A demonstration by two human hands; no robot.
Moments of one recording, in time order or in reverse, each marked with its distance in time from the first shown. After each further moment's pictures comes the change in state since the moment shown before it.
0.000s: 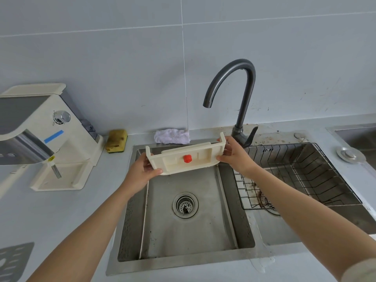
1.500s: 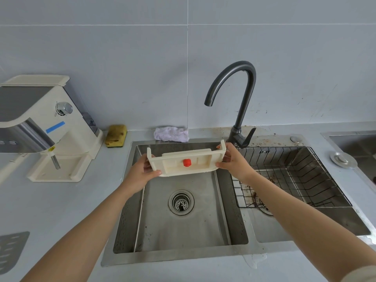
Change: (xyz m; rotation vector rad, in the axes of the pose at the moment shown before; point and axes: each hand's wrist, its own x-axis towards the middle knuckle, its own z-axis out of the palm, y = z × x) left_hand -0.017 -0.002 0.005 0.000 -0.039 -0.029; right_hand -0.015 0.014 0.004 -0.033 -0.016 0.014
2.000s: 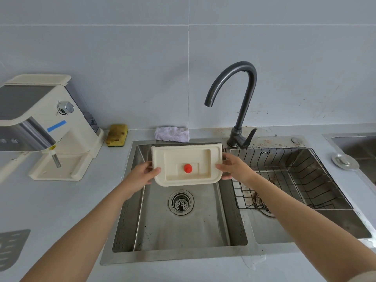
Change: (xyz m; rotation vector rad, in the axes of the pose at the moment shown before) left_hand -0.001 -0.007 -0.002 -0.037 -0.138 -0.152; right_hand 0.000 0.011 -0.007 -0.043 -0.103 0.216
